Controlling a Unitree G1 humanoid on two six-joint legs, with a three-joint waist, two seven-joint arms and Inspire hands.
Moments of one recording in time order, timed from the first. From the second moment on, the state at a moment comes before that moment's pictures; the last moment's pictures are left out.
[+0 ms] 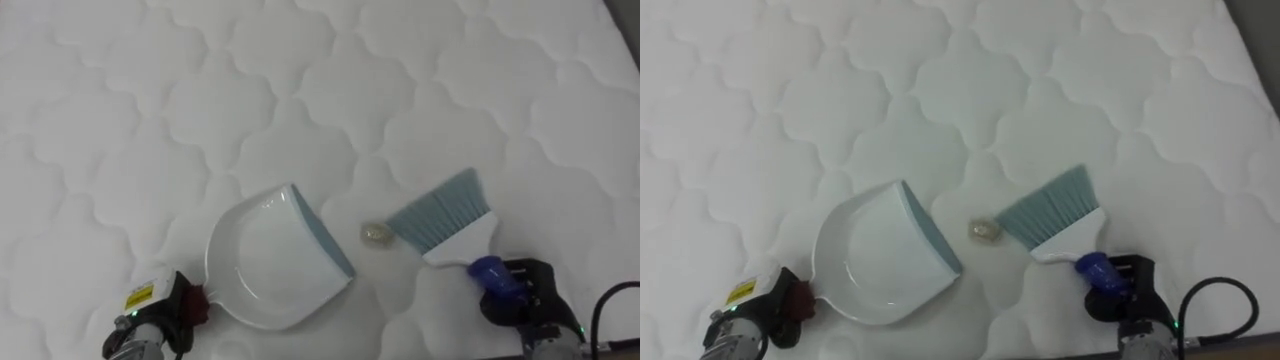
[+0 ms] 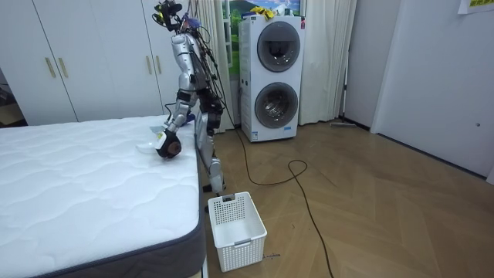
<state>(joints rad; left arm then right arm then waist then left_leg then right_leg) -0.12 0.35 -0.32 1.00 0.66 -0.01 0.32 -0.06 -0.34 0.17 1.01 -0.10 -0.18 -0.46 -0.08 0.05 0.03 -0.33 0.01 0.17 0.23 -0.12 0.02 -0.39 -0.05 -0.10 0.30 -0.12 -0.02</state>
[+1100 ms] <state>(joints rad) -0.23 0.45 -0.34 0.92 0.72 0.03 0.31 -0.40 -0.58 0.17 1.25 -0.38 0.02 -0.44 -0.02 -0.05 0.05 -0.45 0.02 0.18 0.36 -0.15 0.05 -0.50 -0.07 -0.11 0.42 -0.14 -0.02</state>
